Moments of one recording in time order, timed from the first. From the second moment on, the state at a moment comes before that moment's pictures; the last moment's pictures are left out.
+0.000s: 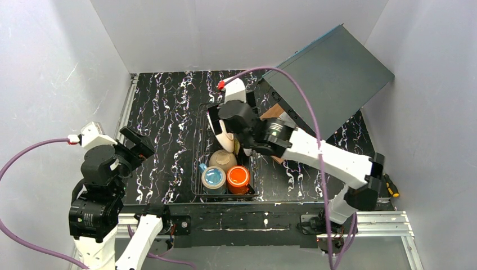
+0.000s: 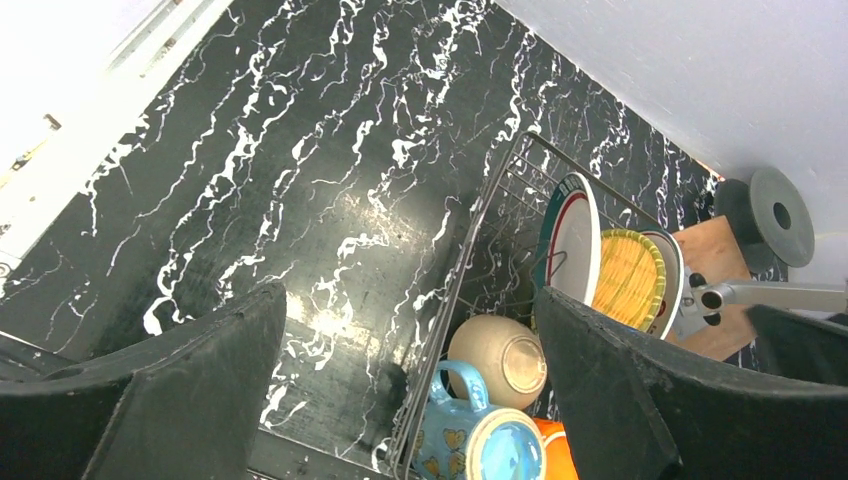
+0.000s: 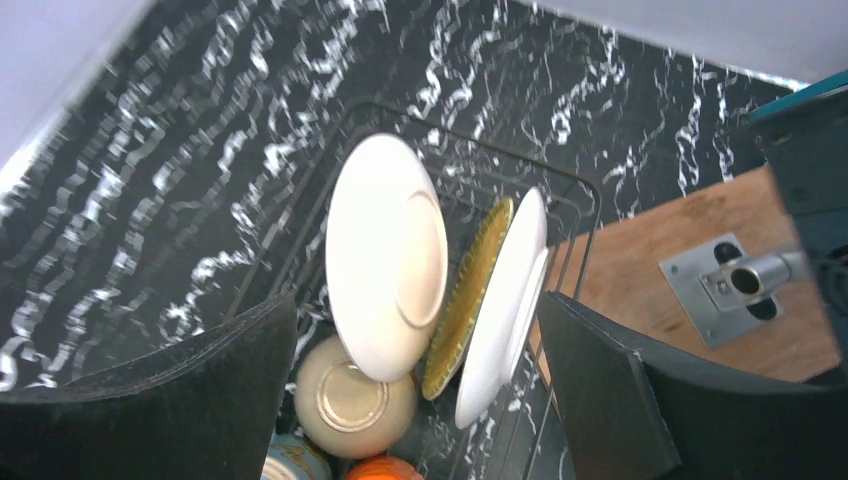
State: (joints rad) left arm -0.12 0.57 1.32 -1.15 -0.32 -0.58; right arm 1.20 1.63 1.72 -0.63 0.73 0.32
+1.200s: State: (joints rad) left arm -0.12 0.59 1.32 -1.14 -0.27 -0.61; right arm 1.09 2.09 2.10 -0.83 0.76 0.29
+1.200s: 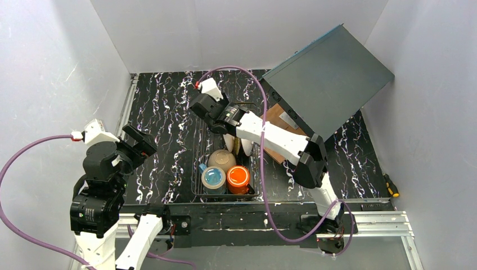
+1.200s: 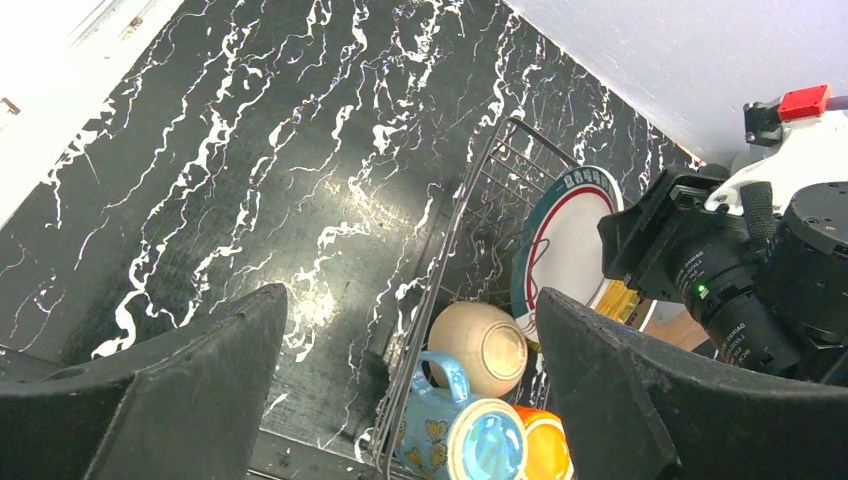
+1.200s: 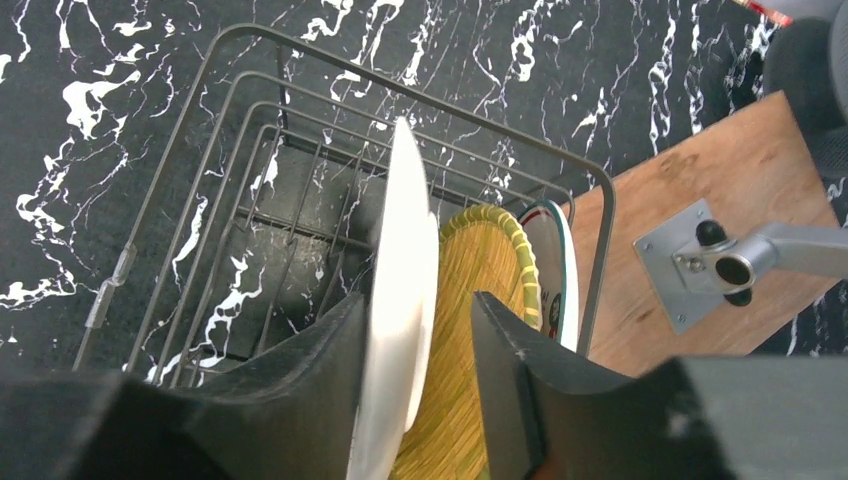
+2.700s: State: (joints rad) left arm -0.12 0.58 1.30 -1.08 -0.22 -0.55; right arm 1.10 1.33 1.74 -0.76 0.53 0.23
